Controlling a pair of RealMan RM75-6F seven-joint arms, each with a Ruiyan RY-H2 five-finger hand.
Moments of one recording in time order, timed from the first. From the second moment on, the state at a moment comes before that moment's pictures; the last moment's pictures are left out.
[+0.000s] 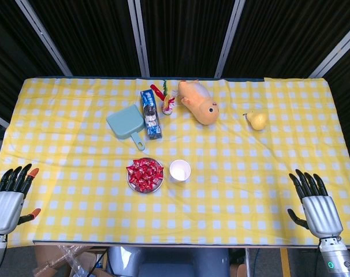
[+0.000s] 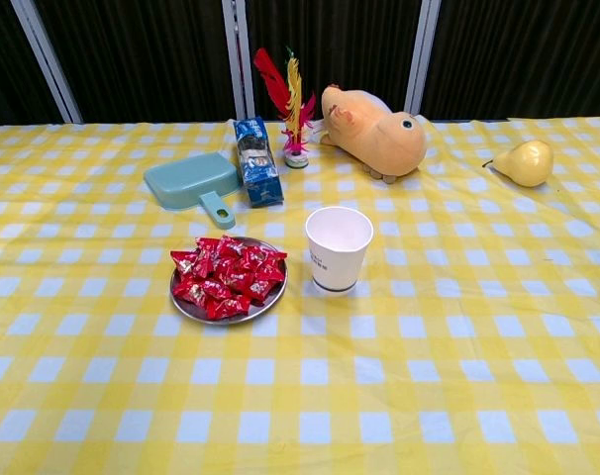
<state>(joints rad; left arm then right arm) -0.07 -1.16 0.01 -1.67 1.55 1.49 0.25 0.09 -1.14 0.01 -1.65 -1.55 1.43 -0.17</state>
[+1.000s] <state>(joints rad) -0.11 -1.16 -0.03 -1.70 1.56 1.47 0.32 0.09 -1.14 0.01 -1.66 -1.54 1.43 -0.15</state>
